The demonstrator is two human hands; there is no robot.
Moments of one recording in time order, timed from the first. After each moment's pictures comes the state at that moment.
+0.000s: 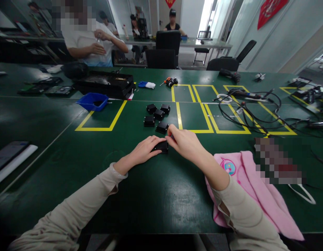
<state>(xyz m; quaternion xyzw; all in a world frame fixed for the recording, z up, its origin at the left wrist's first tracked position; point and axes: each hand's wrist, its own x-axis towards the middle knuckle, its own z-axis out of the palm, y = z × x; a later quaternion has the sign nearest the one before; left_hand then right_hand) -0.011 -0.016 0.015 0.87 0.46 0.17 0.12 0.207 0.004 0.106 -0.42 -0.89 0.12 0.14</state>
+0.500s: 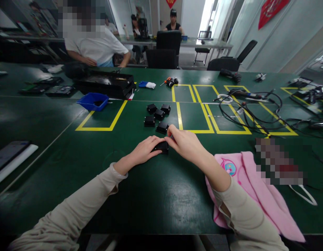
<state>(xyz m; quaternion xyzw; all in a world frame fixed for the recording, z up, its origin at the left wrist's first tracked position) -0.011 -0.015 0.012 0.87 0.45 0.17 0.11 0.206 0.003 0.109 -0.41 -0.89 0.12 0.14</state>
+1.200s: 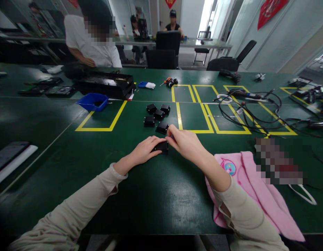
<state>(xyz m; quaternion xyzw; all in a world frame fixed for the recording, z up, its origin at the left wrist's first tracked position) -0.011 -0.015 0.011 0.87 0.45 0.17 0.10 0.208 0.004 0.107 -0.41 -0.90 0.11 0.13</state>
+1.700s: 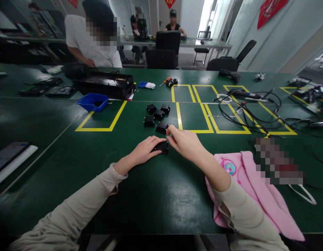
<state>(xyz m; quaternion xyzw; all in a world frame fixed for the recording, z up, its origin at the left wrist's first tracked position) -0.011 -0.015 0.013 0.87 0.45 0.17 0.11 0.207 0.004 0.108 -0.42 -0.89 0.10 0.12</state>
